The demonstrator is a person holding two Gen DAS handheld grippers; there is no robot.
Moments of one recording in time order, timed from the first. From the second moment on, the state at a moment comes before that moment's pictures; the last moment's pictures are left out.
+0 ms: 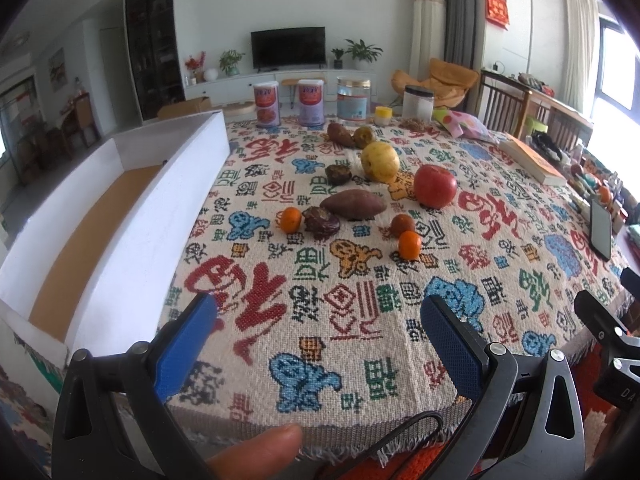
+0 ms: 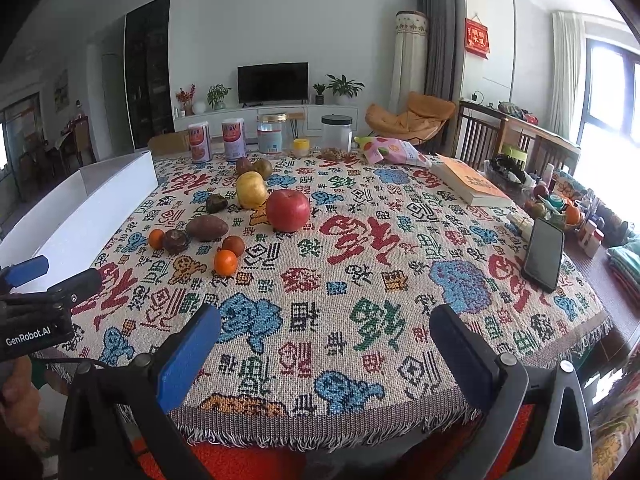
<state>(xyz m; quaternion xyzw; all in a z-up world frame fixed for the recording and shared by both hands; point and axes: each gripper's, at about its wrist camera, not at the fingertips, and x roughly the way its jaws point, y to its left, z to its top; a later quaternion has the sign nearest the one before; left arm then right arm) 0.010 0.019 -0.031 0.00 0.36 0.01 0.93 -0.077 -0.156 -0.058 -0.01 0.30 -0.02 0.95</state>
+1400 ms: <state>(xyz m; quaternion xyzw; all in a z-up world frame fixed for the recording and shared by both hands) 0.107 0.024 -0.129 -0.05 0.51 0.07 0.86 0.026 -0.175 -0.166 -0.02 0.40 0.01 0.92</state>
